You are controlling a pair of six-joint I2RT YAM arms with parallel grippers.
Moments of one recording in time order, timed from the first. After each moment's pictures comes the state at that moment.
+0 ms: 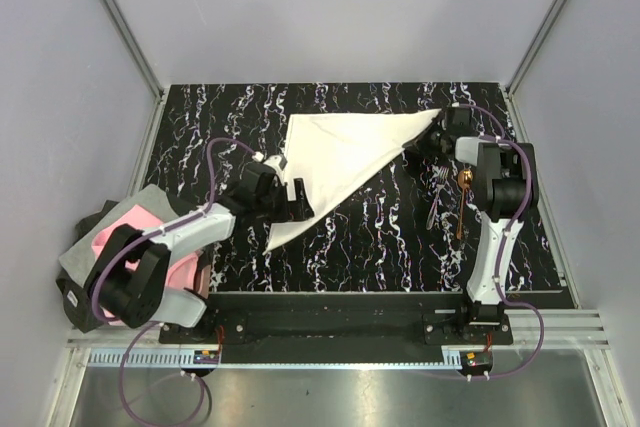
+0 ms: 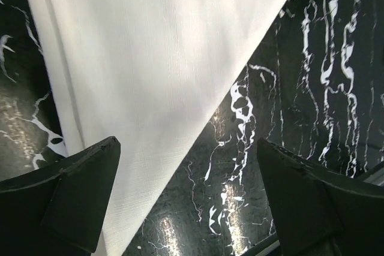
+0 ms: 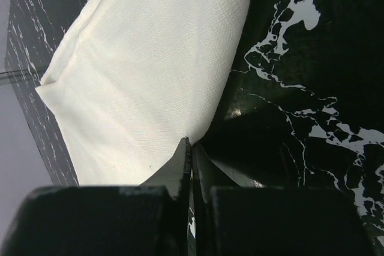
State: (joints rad) left arm -0.52 1.38 0.70 -0.10 0.17 -0.55; right arm -0.01 2.19 1.38 0.05 -0.41 0.78
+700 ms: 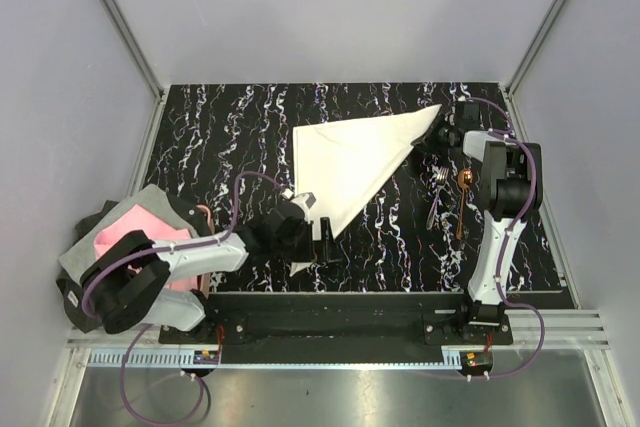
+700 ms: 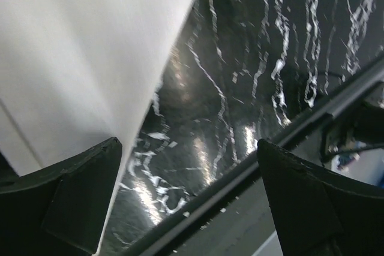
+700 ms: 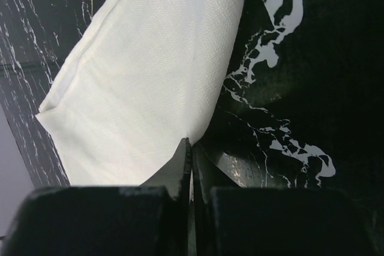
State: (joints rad) left arm -0.85 1.35 0.54 0.03 0.18 -0.83; right arm -0.06 2.19 1.44 -0.05 -0.42 0.66
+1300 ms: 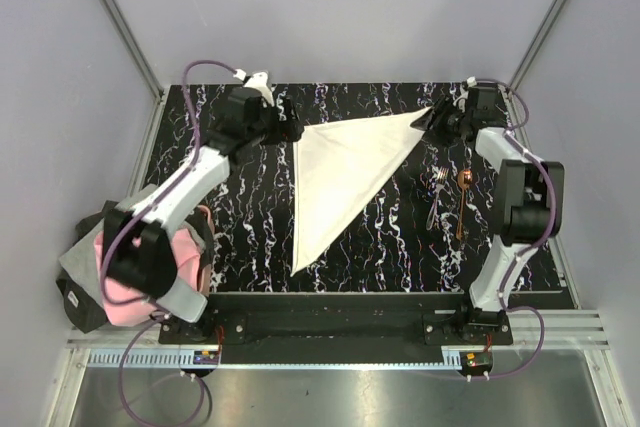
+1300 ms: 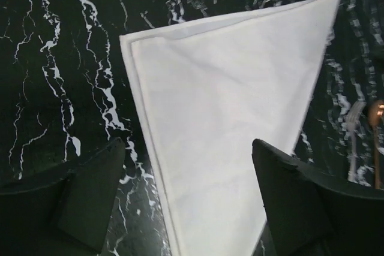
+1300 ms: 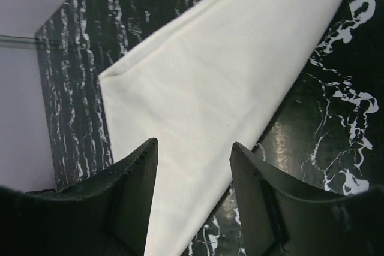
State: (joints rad) left arm -0.40 1.50 1.25 -0.24 0.04 -0.40; right arm -0.06 1.94 1.37 -0.11 -0.48 0.59
